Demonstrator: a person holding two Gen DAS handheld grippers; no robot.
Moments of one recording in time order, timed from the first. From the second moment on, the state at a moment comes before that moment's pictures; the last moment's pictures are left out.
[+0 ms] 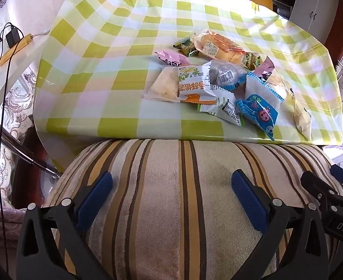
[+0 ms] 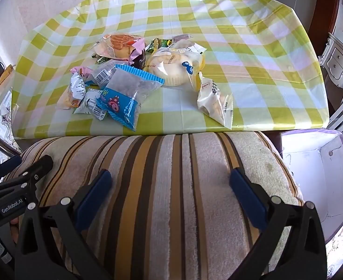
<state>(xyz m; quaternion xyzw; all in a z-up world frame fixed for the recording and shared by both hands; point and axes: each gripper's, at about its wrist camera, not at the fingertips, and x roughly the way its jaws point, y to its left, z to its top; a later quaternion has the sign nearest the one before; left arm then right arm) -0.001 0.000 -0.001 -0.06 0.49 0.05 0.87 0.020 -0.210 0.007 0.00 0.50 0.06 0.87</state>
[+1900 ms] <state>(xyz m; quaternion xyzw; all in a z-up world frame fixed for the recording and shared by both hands) -0.001 -0.001 -0.001 -0.07 0.48 0.05 0.87 0.017 -0.212 0.006 0.01 0.48 0.06 0.87</state>
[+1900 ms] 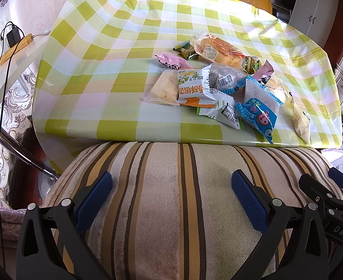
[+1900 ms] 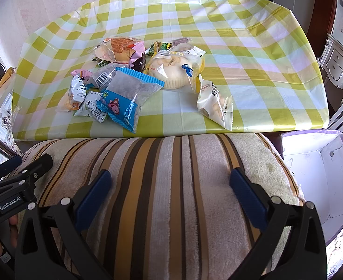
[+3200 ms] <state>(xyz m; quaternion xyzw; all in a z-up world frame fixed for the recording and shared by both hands) 0.127 0.020 -0.006 -0.17 0.47 -0.02 0.87 0.125 -0.266 -0.002 0.08 0.54 0.07 0.83</state>
